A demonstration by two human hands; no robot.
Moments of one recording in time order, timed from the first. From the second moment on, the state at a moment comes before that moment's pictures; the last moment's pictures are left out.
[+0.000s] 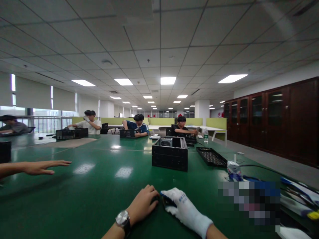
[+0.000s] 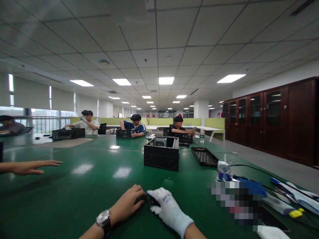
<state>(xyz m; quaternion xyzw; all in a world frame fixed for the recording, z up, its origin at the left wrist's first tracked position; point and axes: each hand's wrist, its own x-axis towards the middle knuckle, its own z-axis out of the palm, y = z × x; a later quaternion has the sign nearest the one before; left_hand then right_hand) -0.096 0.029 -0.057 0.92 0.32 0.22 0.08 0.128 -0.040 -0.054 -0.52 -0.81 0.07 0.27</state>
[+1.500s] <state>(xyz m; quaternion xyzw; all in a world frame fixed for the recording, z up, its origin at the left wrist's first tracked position) 0.059 0.218 0.077 0.89 0.36 0.26 -0.15 0.168 -0.042 -0.034 -0.53 -0.83 -0.01 0.19</state>
